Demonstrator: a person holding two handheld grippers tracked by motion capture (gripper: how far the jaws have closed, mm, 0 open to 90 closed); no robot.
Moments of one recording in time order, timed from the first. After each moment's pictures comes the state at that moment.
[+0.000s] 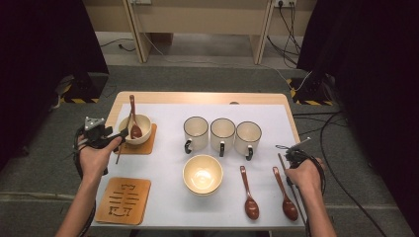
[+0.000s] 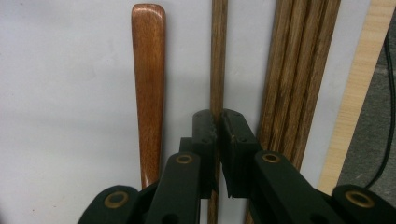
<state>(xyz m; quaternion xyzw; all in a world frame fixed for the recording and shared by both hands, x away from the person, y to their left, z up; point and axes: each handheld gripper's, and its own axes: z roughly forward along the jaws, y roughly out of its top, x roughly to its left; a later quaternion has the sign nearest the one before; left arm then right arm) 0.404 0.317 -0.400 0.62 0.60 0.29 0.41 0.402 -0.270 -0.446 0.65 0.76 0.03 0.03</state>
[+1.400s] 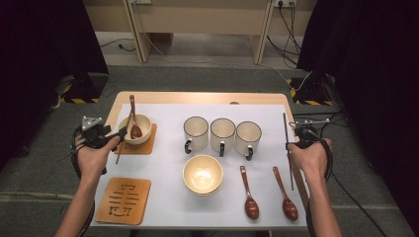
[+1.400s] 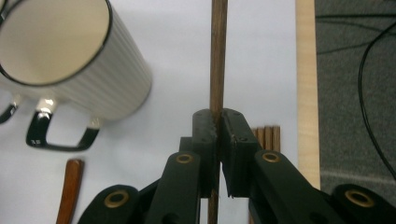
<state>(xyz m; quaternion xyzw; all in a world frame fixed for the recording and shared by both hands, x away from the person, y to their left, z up) 0.400 0.320 -0.394 0.62 0.59 0.30 0.42 0.419 -0.269 -0.377 0.64 0.71 0.25 0.16</state>
